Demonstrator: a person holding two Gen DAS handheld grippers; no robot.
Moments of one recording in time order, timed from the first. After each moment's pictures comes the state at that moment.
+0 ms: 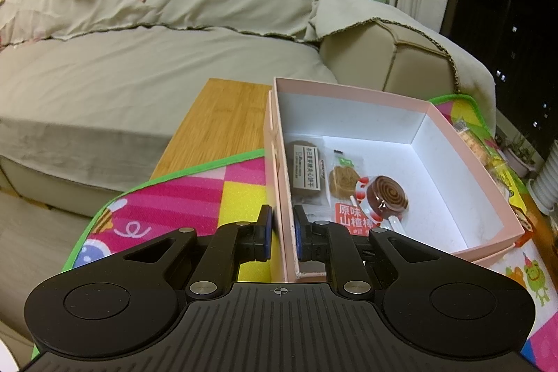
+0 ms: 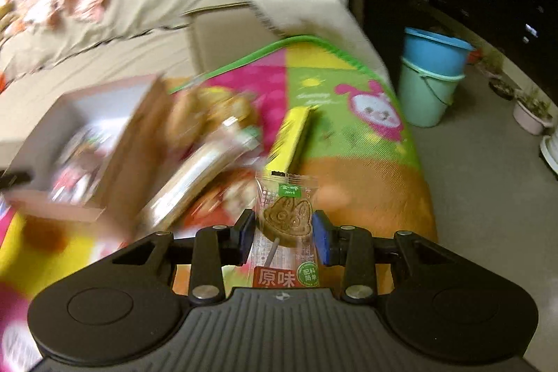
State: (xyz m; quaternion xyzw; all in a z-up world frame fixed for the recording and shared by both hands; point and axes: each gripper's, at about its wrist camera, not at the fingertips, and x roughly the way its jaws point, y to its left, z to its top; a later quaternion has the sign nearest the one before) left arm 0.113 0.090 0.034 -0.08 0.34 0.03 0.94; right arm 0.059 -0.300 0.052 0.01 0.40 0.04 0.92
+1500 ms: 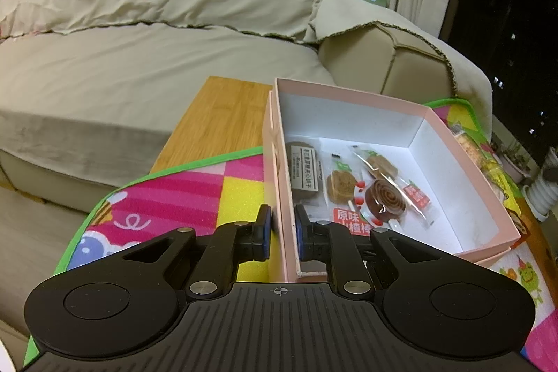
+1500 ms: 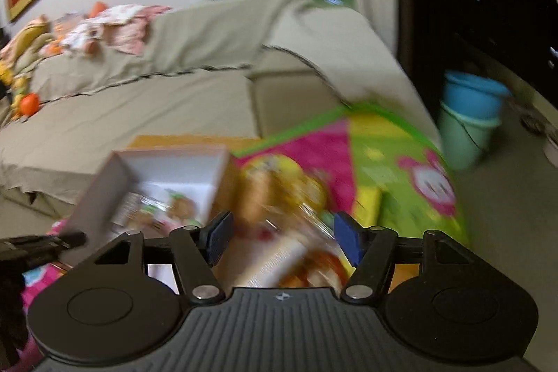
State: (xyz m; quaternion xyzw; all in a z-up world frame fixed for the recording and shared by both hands) left arm 0.113 0.089 0.034 -0.10 0.34 0.02 0.94; right arm 0.091 -0.265 0.094 0.03 0.34 0.08 0.94
